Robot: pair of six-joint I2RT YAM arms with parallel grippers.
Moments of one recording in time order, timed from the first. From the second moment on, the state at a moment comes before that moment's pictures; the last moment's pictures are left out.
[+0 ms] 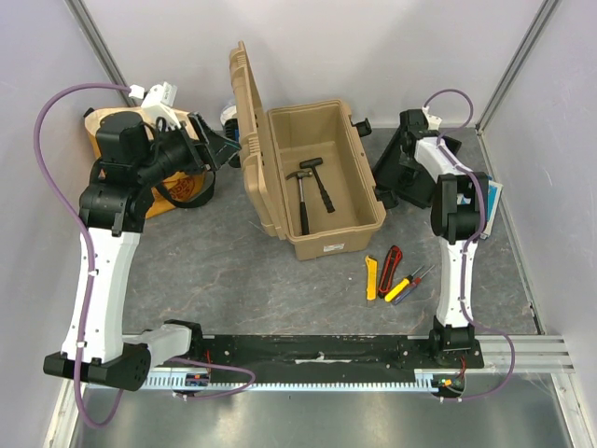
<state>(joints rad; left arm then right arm) -0.15 1.16 1.63 -0.73 0.42 -0.42 0.07 2.37 2.00 -0.60 0.46 0.42</state>
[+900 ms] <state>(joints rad) -0.15 1.12 1.63 -0.73 0.42 -0.42 0.09 1.76 1.88 -0.59 0.47 0.34</state>
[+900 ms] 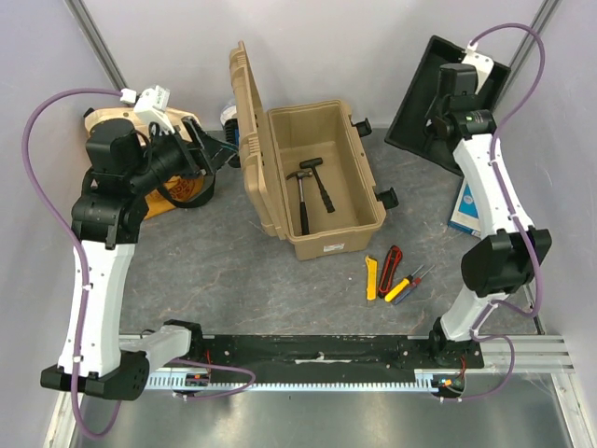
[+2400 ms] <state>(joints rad) -0.15 1.08 1.56 -0.70 0.39 -0.42 0.74 2.05 2.10 -1.01 0.52 0.39</state>
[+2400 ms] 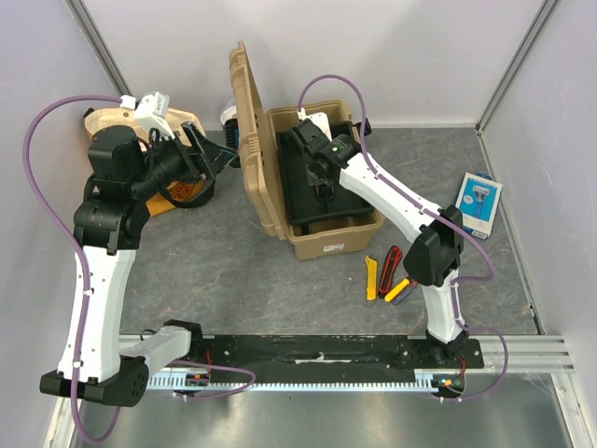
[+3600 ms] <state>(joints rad) -0.15 1.07 1.56 -0.70 0.37 -0.42 0.72 2.05 1.95 -0.89 0.48 0.36</state>
